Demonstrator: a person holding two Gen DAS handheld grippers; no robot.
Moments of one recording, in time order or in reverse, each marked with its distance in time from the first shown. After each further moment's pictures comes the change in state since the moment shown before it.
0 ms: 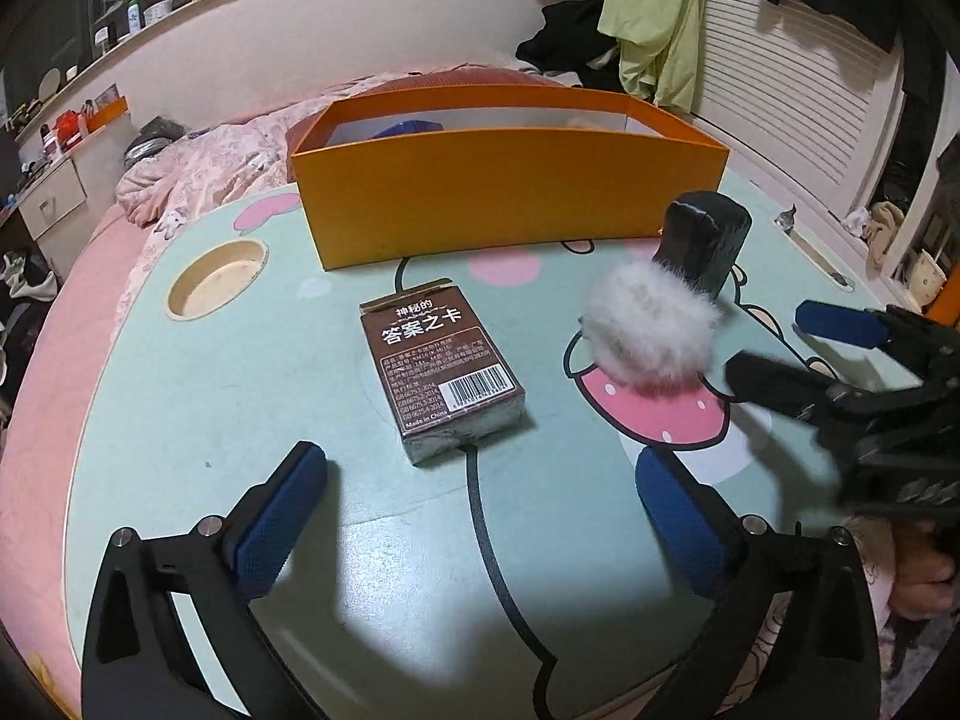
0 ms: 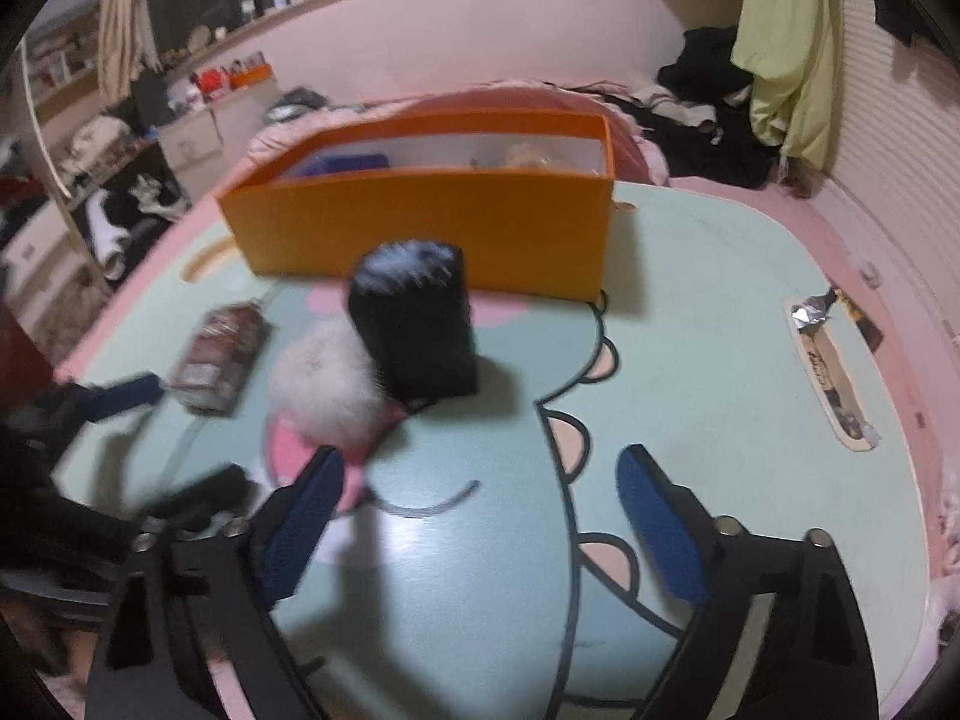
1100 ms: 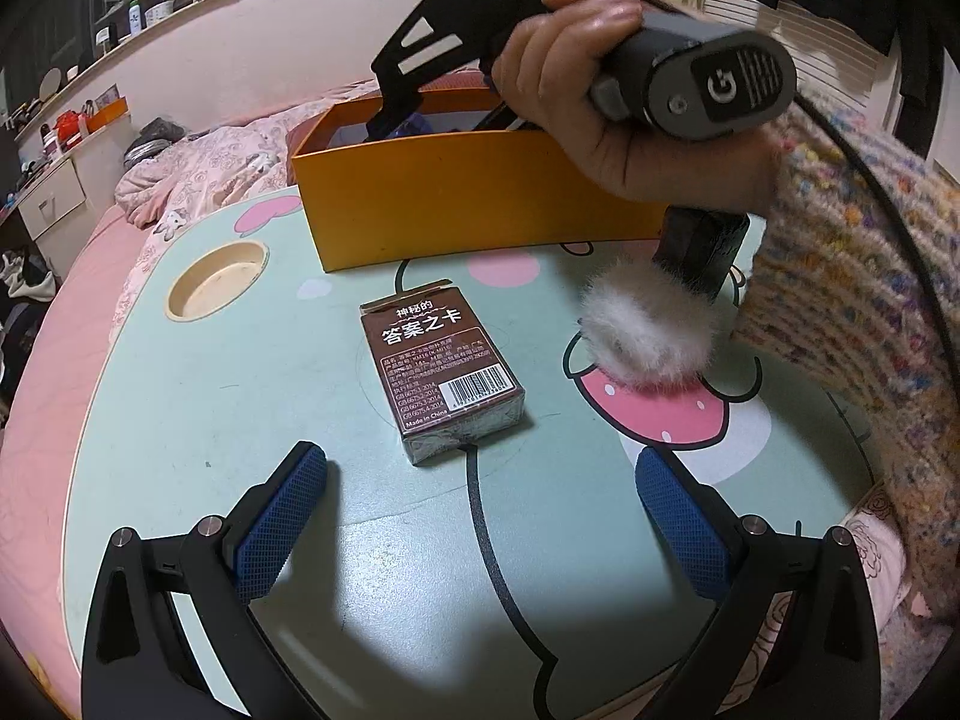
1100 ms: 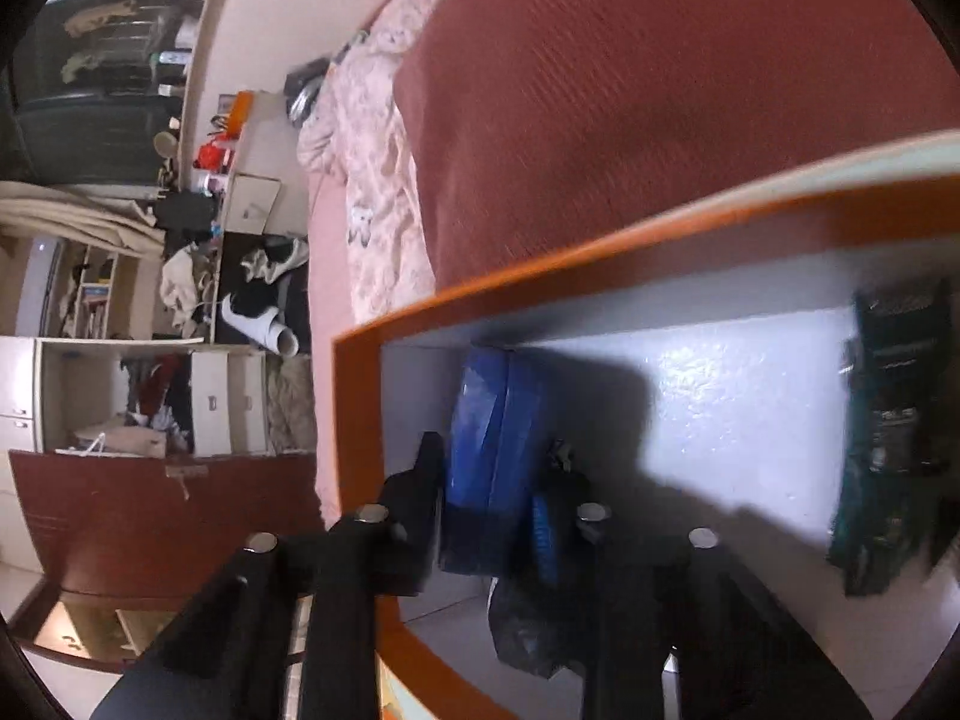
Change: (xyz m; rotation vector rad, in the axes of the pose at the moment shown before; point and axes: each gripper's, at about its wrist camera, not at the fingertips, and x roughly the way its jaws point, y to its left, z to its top) left arm -0.002 0.001 0.004 -0.002 -0.008 -0.004; right arm 0.207 0.009 0.194 0.569 0.481 0.601
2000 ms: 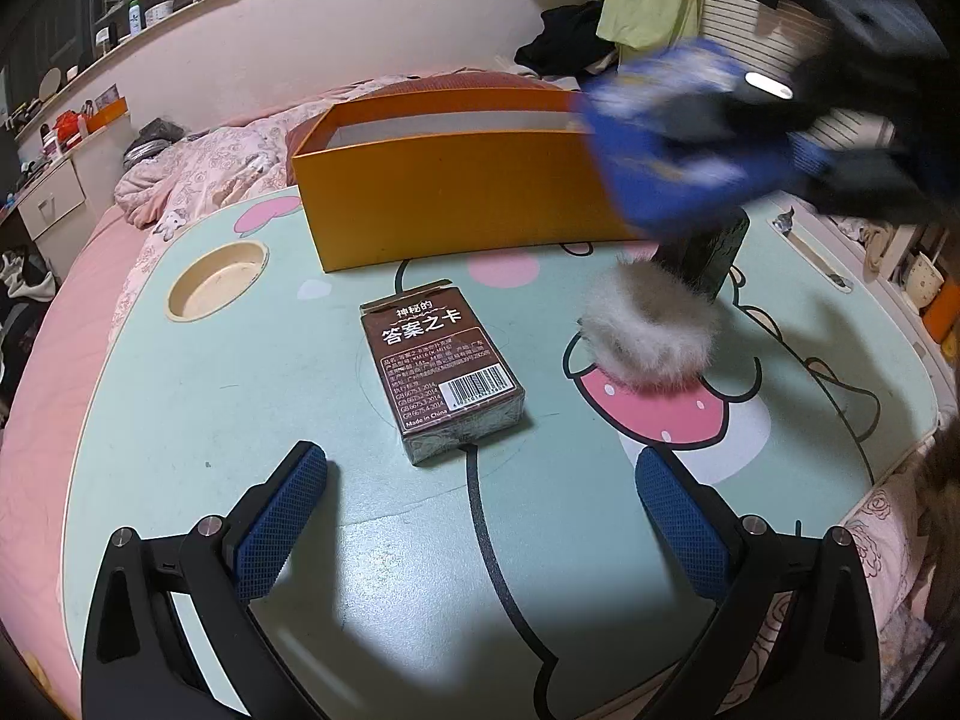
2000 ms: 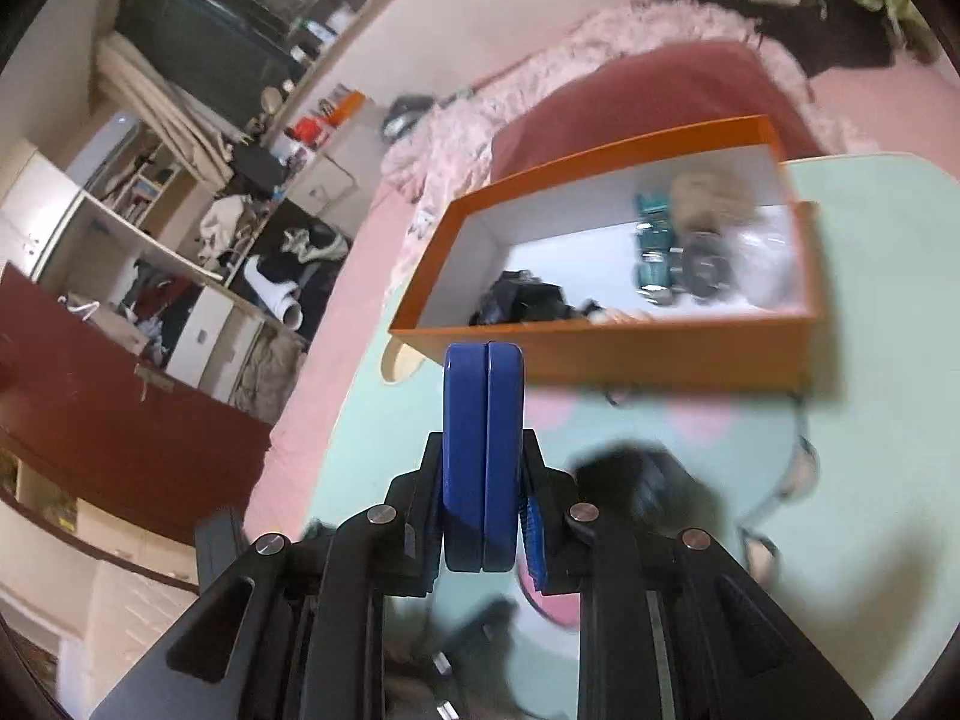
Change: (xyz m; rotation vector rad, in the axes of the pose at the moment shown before) left arm 0.001 0.000 0.001 -0.002 -0.001 0.003; right arm -0.143 -0.016 -0.191 -0.391 -0.267 -0.077
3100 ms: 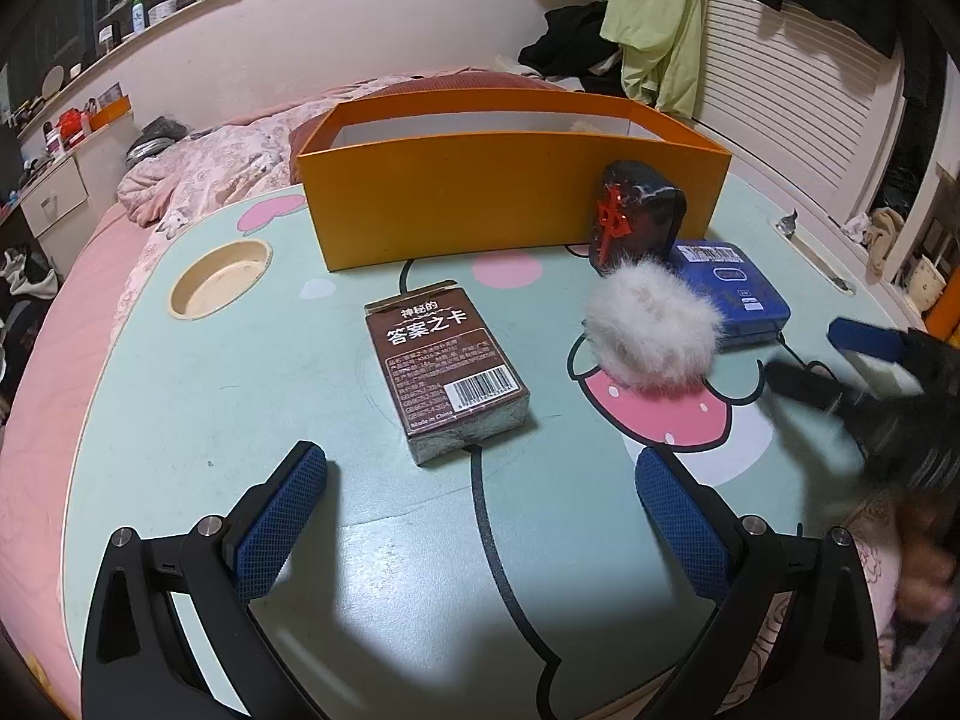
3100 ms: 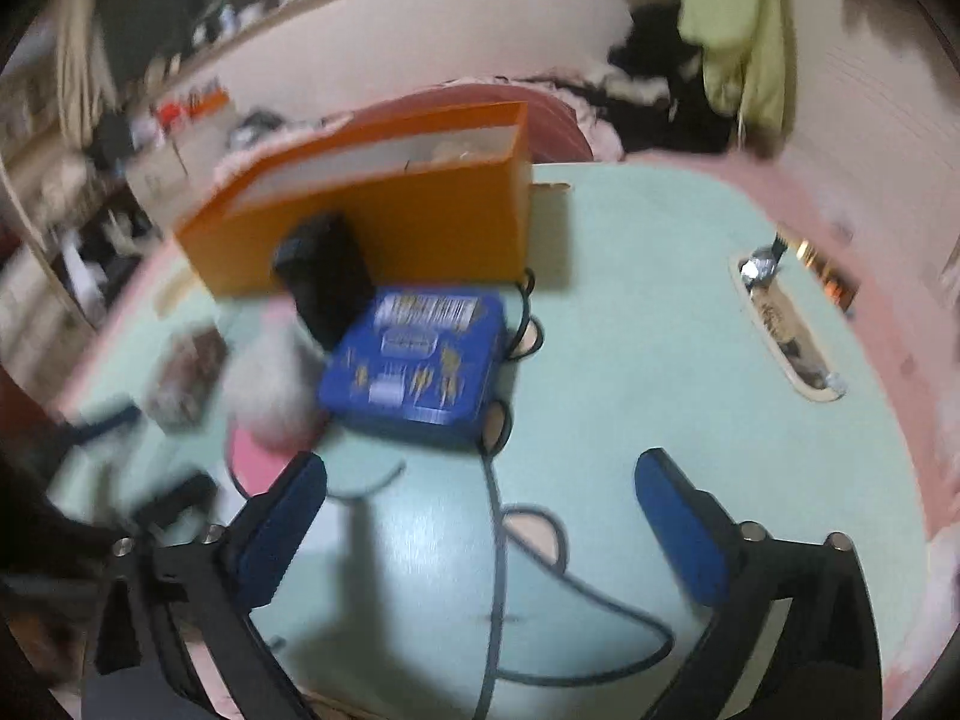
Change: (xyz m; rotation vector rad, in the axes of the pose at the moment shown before) left arm 0.002 0.002 0.003 -0.010 -0.004 0.000; right arm -0.006 -0.016 -0.106 -0.190 -0.159 -0.627
